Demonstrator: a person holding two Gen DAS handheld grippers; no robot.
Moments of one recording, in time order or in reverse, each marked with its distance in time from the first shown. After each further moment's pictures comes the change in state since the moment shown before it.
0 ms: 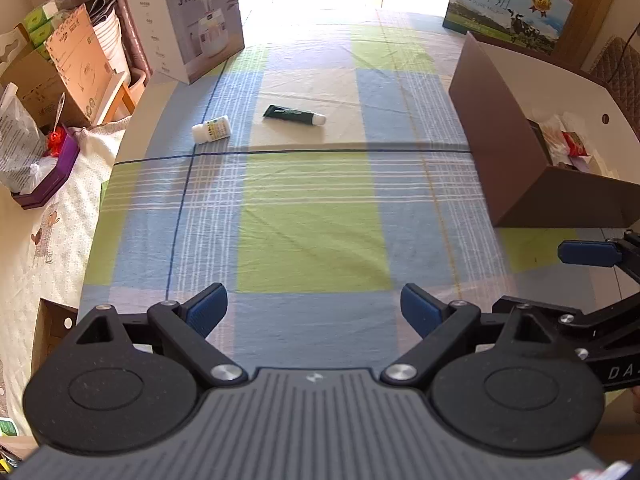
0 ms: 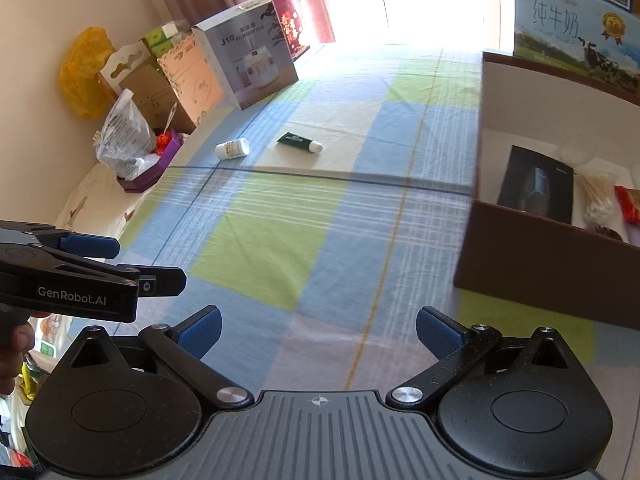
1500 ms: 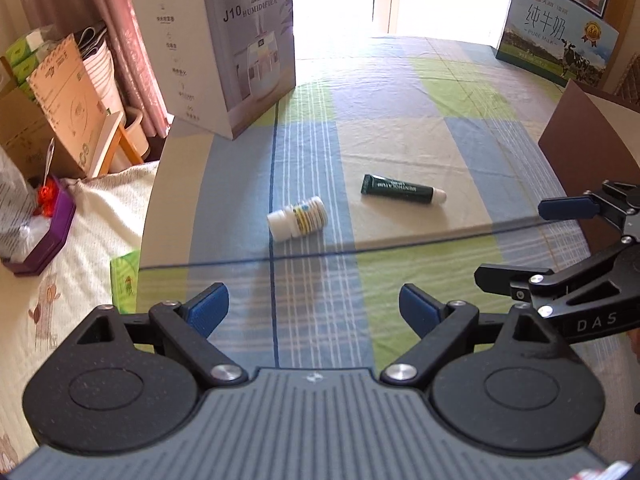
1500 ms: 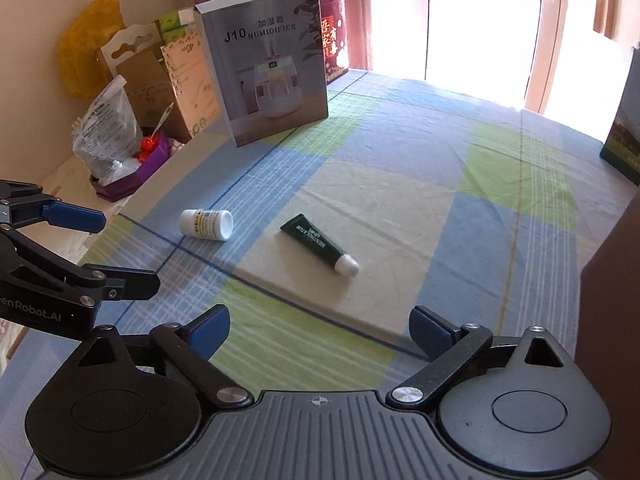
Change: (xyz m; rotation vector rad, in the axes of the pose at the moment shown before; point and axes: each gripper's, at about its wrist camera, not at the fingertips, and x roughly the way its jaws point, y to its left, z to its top) left arm 0.103 0.117 0.089 0.079 -0.104 -0.019; right arm 0.167 0.026 0.120 -0.200 -0.065 -0.048
